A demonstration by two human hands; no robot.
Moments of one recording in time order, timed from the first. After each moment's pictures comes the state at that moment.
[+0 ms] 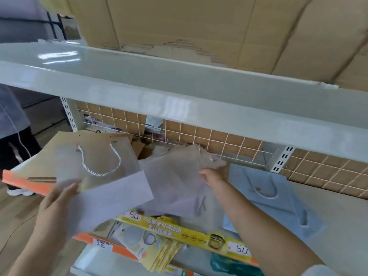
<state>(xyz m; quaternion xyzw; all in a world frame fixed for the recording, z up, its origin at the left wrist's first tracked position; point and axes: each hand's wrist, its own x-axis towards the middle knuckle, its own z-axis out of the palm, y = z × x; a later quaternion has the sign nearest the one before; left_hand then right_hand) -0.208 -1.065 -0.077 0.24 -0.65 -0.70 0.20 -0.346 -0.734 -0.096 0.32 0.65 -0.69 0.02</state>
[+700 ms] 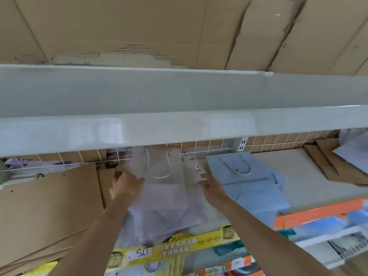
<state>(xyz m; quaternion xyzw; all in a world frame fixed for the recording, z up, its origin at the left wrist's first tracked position) -0.410 -0.977 -0.093 0.01 -0.94 -0.32 -0.10 -0.289 -0.744 -0.115 0.27 0.85 -0.45 -0.03</state>
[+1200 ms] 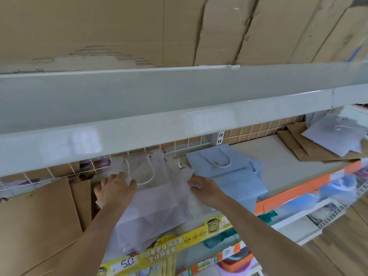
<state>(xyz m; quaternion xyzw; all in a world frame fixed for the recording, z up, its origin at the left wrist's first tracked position) -0.390 -0.953 -0.077 -0.12 -0.98 -0.16 0.00 -0.253 -0.732 -0.091 0.22 0.90 -0.37 0.00</state>
